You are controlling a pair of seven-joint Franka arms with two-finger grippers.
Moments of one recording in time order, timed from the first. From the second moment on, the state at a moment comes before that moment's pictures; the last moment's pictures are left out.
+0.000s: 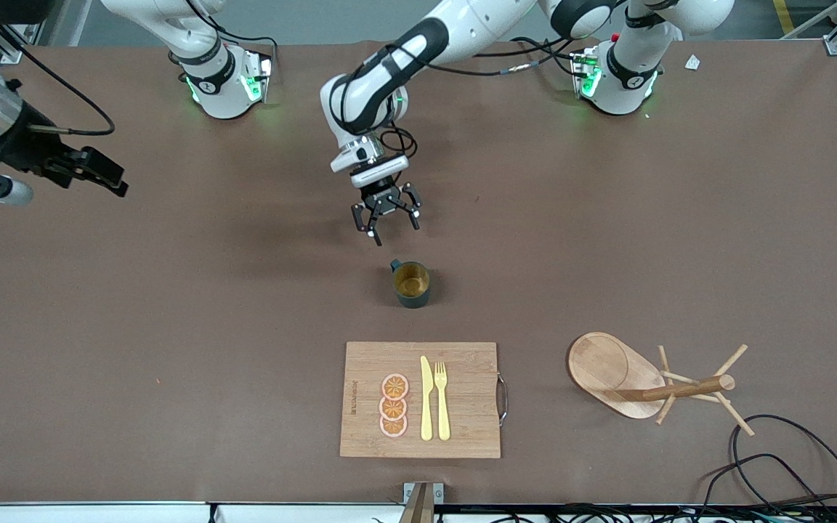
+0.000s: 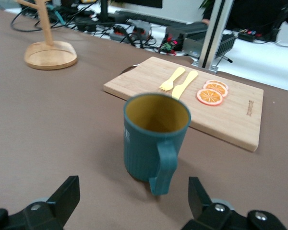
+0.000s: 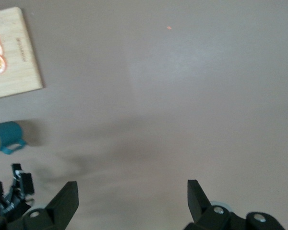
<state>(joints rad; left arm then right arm) -1.08 0.89 -0.19 -1.36 1.20 1.77 -2.36 0.04 -0.11 0.05 -1.77 0.07 1.66 0.30</state>
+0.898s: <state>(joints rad) -0.59 0.41 -0.19 -1.35 0.51 1.77 -1.52 0.37 0.18 0.05 -1.74 0.14 2.04 0.84</state>
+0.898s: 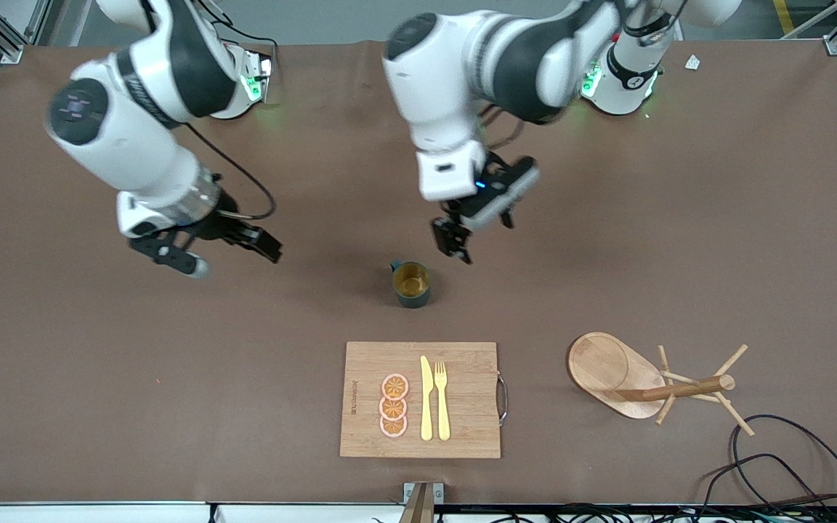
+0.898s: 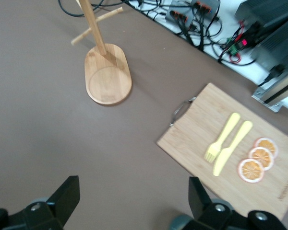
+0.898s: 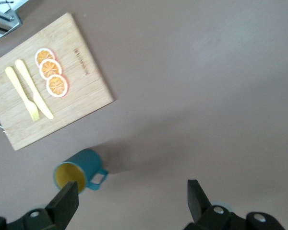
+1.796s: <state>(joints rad) -0.04 0.25 -0.19 -1.32 0.12 1.69 -0.51 0.62 0.52 0.05 -1.58 -0.02 2.15 0.95</state>
